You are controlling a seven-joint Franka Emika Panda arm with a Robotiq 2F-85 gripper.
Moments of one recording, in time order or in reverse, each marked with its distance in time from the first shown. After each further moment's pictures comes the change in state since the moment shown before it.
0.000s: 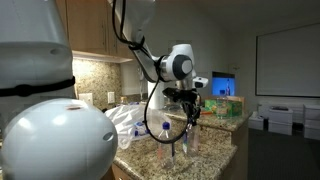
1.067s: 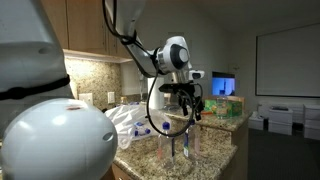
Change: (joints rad) arm -0.003 -0.095 0.011 -0.005 -0.147 -0.128 -0.010
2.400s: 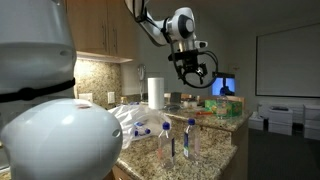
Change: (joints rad) arm 0.102 0.130 -0.061 0.488 0.111 -0.262 -0.547
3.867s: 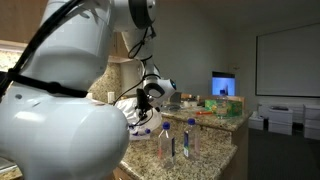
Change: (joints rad) arm 0.202 0.483 0.177 -0.007 1.267 0.020 -0.134
